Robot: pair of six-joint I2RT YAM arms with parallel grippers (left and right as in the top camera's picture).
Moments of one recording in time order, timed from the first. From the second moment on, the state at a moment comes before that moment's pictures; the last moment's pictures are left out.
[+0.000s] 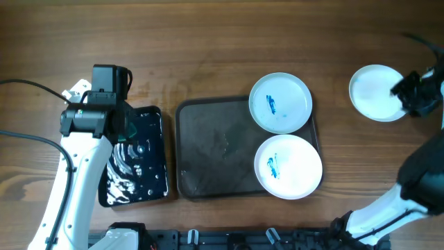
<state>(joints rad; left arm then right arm) -0.07 1.30 1.14 -1.05 -0.39 -0.87 -0.51 1.90 1.56 -1.01 -0.14 0.35</state>
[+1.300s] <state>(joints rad) -0.07 1.30 1.14 -1.05 -0.39 -0.87 -0.02 2.13 1.54 -0.86 -0.31 -0.06</state>
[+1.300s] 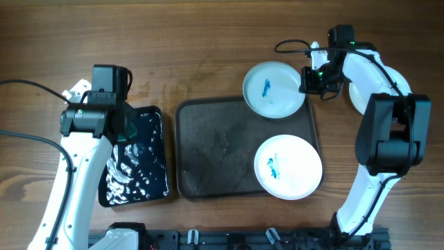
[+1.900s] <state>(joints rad) -0.07 1.30 1.14 -1.05 -0.37 -0.87 0.26 2.13 1.54 -0.91 -0.27 -0.04</state>
